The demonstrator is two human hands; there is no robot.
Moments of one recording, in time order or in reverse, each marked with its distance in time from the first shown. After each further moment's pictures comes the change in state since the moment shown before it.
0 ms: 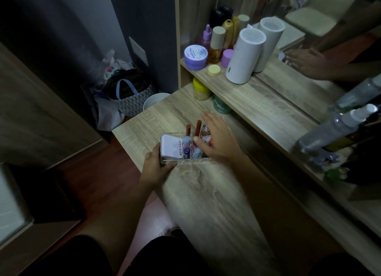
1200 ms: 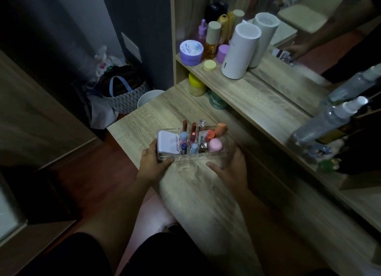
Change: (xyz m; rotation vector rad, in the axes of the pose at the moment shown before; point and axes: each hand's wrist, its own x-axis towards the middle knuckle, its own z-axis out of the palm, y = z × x) left_hand 0.001 -0.004 0.002 -0.018 -0.001 0.000; right_hand -0.092 0.004 0.028 0.358 0.253 0.591
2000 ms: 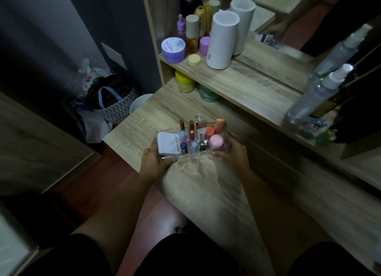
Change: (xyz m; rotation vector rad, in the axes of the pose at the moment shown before) left_hand 0.011 0.008 -0.012 0.038 -0.084 0.156; right_hand 0.019 0.019 0.005 0.039 -0.034 0.059
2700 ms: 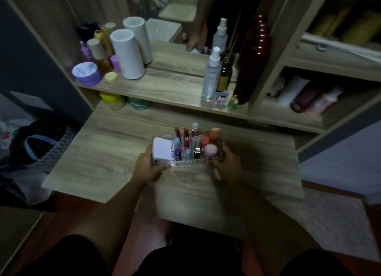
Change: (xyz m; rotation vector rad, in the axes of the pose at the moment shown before) left_hand -0.015 0.082 0.060 0.027 -0.395 0.322; right_hand -0.123 0.052 -0.077 0.181 0.293 0.287
